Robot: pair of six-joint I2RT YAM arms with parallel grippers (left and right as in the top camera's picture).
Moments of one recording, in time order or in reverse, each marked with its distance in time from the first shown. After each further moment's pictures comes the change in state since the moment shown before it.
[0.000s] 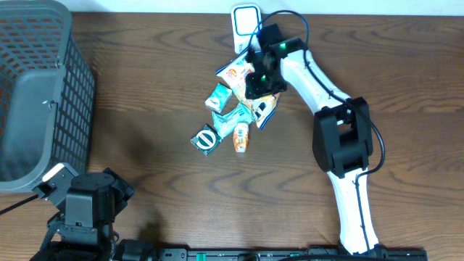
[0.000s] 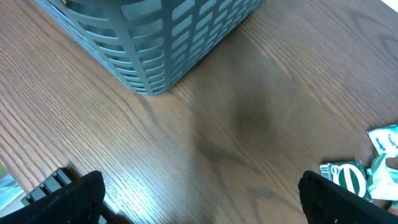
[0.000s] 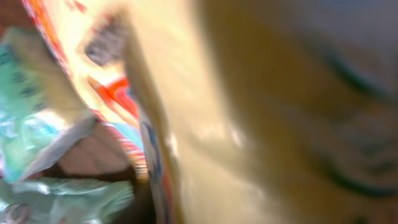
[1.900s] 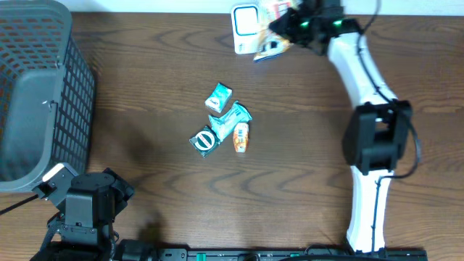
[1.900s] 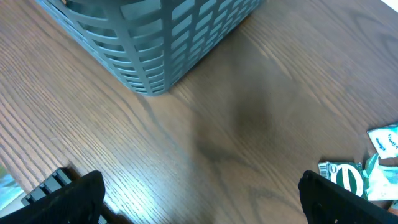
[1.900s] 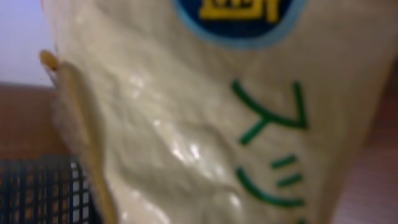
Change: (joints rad) left arm 0.000 0.000 0.000 0.000 0.000 0.000; right arm -0.245 -0.086 0.098 0.417 -0.303 0.546
